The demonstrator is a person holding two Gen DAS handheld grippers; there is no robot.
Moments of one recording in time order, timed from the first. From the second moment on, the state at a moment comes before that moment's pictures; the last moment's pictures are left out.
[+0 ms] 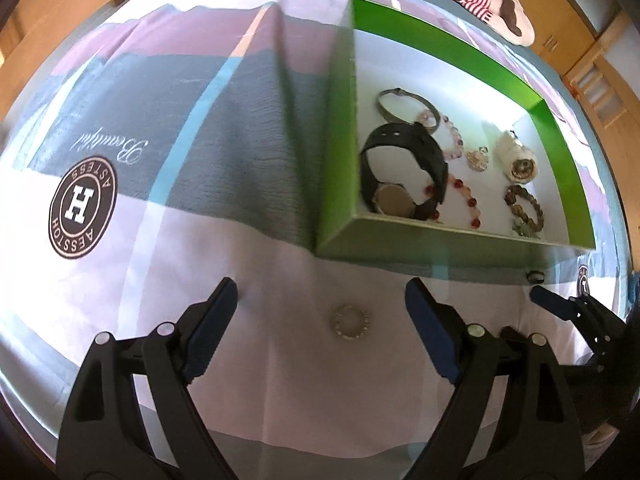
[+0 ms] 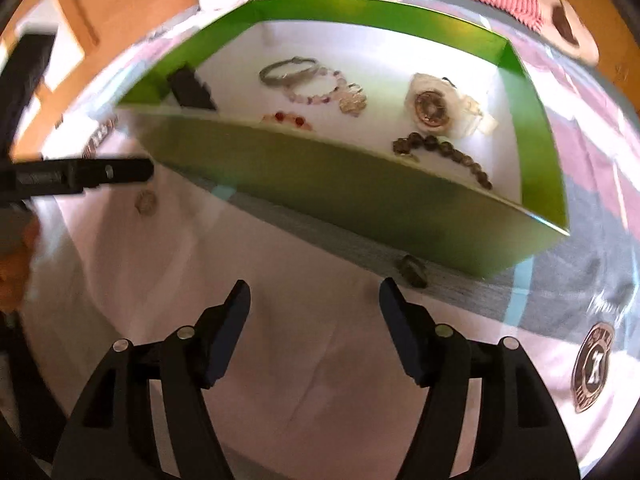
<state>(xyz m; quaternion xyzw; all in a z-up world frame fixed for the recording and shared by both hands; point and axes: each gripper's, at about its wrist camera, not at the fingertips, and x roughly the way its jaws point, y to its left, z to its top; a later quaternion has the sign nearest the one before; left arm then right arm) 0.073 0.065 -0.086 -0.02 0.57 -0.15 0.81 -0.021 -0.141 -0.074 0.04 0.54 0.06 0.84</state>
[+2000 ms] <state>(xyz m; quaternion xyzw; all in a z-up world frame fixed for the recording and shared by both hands) 0.004 -0.008 -0.097 0.16 0.53 -0.25 0.80 -0.012 -0.140 -0.083 0.05 0.53 0.01 0.85</state>
